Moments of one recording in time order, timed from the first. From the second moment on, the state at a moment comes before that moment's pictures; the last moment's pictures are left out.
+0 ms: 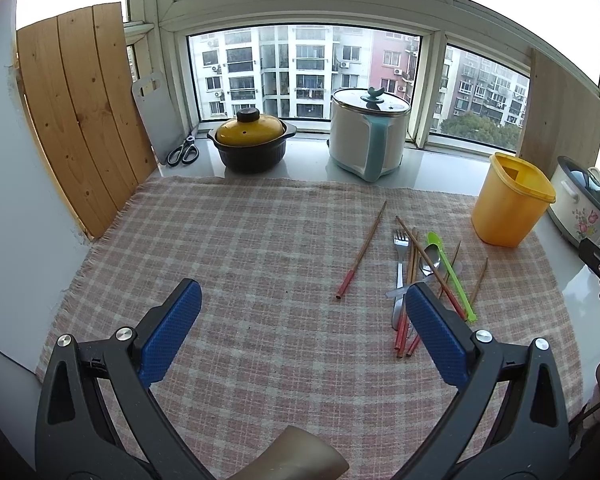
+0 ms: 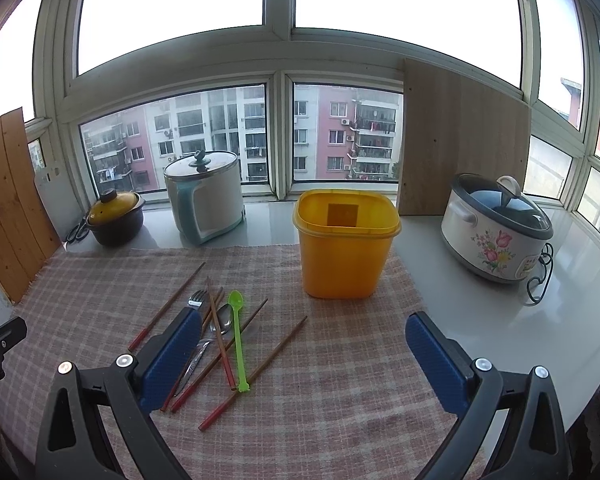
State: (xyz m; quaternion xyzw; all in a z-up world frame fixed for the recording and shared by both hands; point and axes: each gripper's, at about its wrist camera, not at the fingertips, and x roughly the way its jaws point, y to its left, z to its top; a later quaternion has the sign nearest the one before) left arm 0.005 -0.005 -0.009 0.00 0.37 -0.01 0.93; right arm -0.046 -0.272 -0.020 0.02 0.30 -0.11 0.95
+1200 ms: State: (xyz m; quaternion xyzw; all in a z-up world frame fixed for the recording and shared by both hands) left arm 0.089 0.005 -0.073 0.07 0.41 -0.09 0.91; right arm 0.025 -0.299 -0.091 0.05 0.38 -0.03 0.92
